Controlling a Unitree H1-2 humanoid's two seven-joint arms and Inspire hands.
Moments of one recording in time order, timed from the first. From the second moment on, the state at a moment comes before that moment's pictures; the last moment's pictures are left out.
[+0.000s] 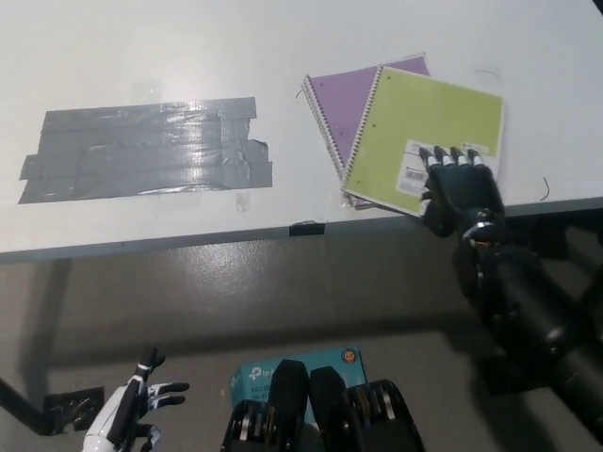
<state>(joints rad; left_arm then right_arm) 0.03 0.23 -0.01 0.01 -0.06 0.38 -0.14 -0.79 -0.30 0.66 0.65 -0.88 0.41 0.09</state>
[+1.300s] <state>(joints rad) 0.02 0.23 -0.01 0.01 -0.06 0.36 -0.14 -0.94 -0.43 0.97 0.76 -1.15 0.14 0.04</state>
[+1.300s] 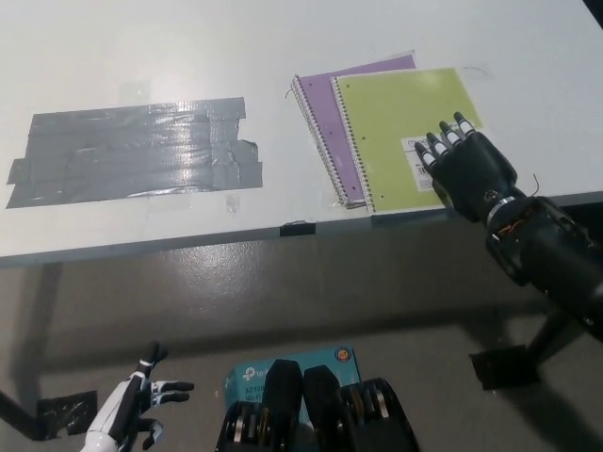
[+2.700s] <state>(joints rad) 0.02 0.22 -0.02 0.00 -0.05 0.36 -0.14 -1.01 -0.33 0.94 0.82 -1.18 0.10 0.10</state>
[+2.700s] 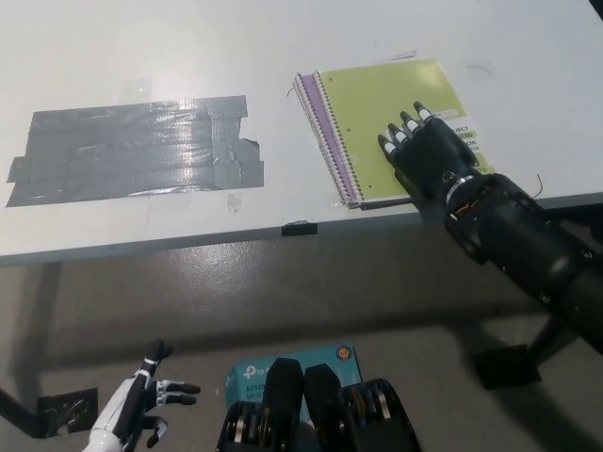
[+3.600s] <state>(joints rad) 0.01 0.22 -0.04 -0.01 -0.05 0.36 -0.14 -1.00 -0.33 0.95 0.82 -1.22 0.07 0.08</state>
